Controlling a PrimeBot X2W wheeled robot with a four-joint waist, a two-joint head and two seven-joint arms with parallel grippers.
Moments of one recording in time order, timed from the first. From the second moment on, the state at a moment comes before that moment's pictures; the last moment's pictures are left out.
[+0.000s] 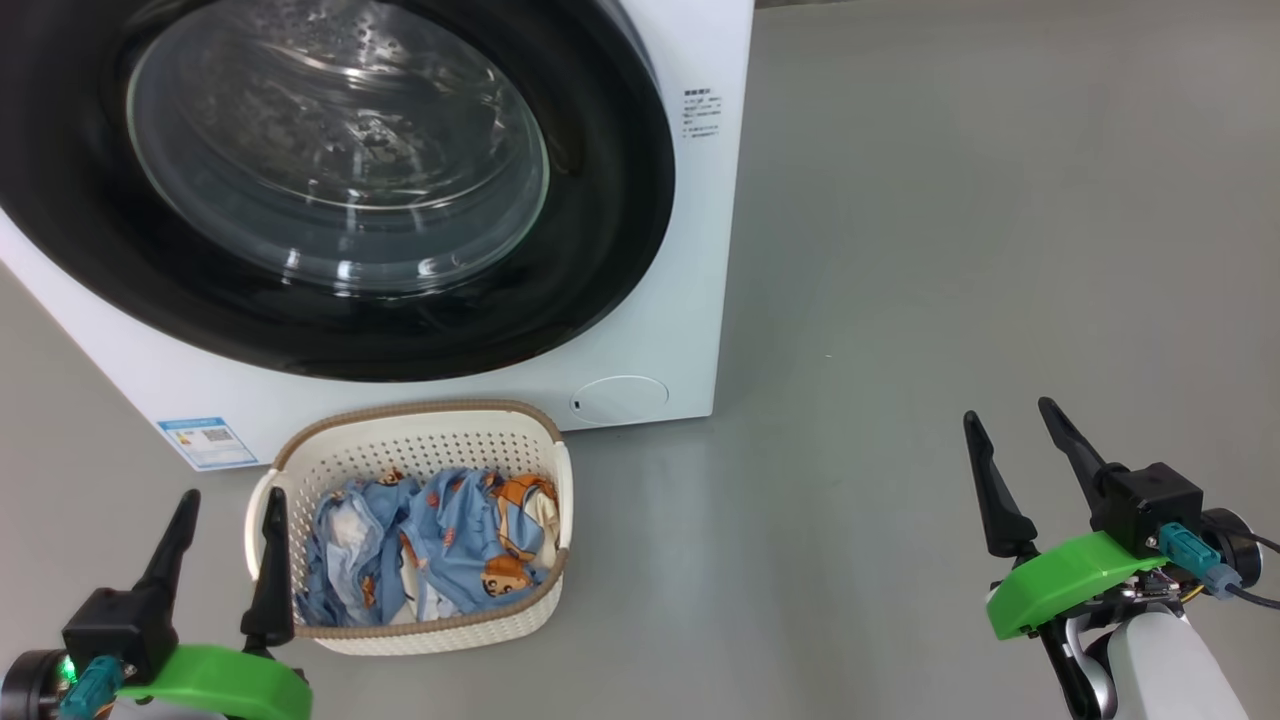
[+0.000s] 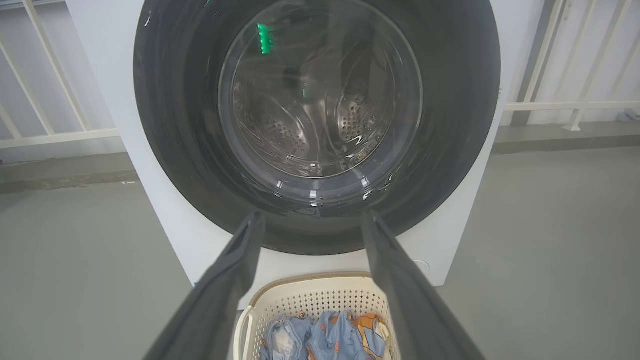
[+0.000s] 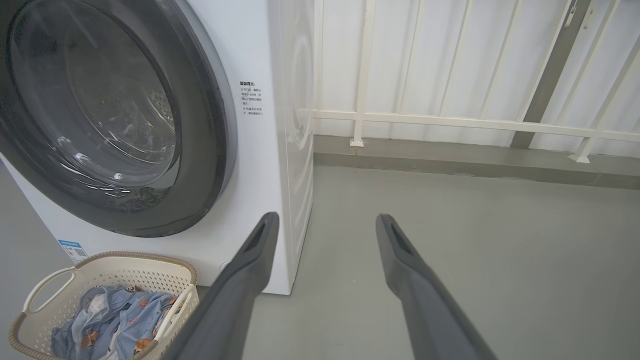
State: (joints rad) left arm -0.11 0.09 0.10 0.25 -0.11 -0.13 -0.26; right arm -0.25 -0.10 -0.06 0.35 0.06 0.13 -0.25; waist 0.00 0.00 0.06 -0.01
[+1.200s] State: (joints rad) left arm -0.10 0.08 0.09 0.22 -0.11 -0.13 -0.26; right arm -0.25 -0.11 -0.06 0.35 0.06 0.13 -0.25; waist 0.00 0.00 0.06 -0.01
